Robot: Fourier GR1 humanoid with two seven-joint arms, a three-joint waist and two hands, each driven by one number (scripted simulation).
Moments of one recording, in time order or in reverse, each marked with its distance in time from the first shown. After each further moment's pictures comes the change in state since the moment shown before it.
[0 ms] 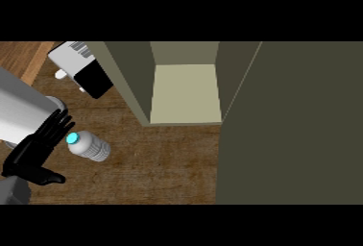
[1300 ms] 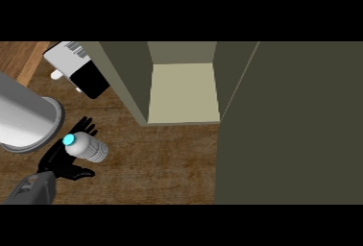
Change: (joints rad) left arm -0.199 -0.009 -0.074 0.529 -0.135 0.093 -0.244; right arm -0.007 -0.007 0.015 0.018 0.008 0.005 -0.016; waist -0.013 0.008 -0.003
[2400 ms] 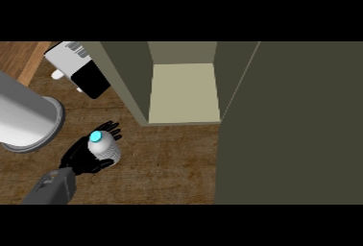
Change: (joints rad) left arm -0.033 -0.088 -0.011 0.012 0.051 -0.122 0.090; right arm -0.043 0.009 0.011 0.031 -0.002 -0.016 0.019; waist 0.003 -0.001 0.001
